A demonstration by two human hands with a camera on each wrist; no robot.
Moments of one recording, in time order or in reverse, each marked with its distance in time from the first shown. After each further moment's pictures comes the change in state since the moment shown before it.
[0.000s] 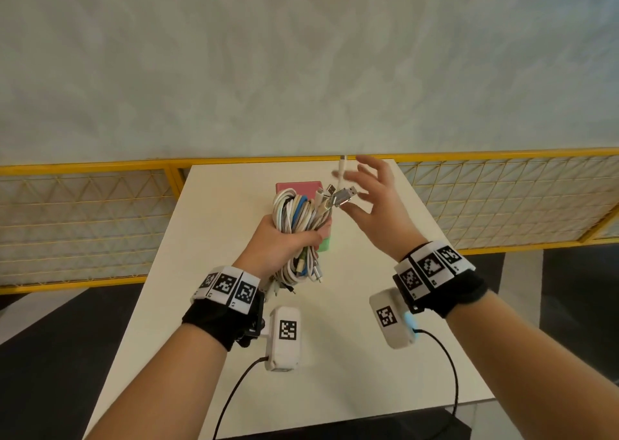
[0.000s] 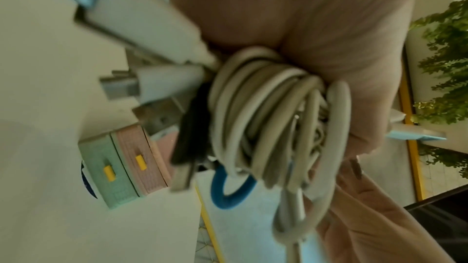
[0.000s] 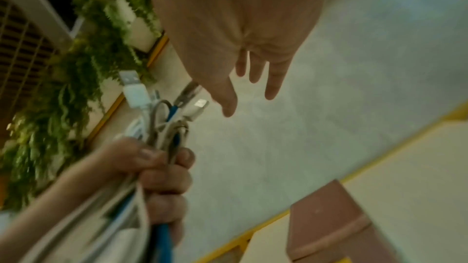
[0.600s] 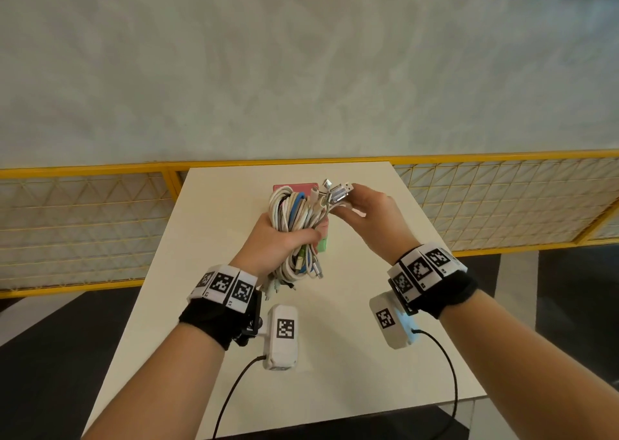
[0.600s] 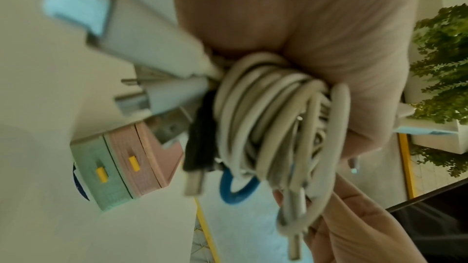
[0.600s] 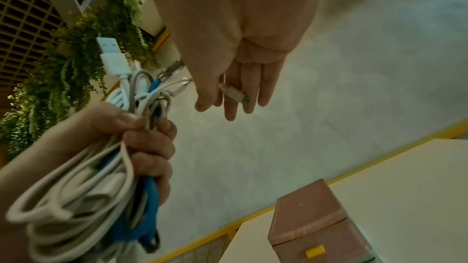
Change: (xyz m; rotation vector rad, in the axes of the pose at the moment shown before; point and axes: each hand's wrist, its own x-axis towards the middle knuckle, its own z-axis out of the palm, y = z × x) left_hand -0.008 0.007 0.000 -0.019 0.000 0.058; right_hand -0.008 -0.001 0.004 0.035 -0.014 0.029
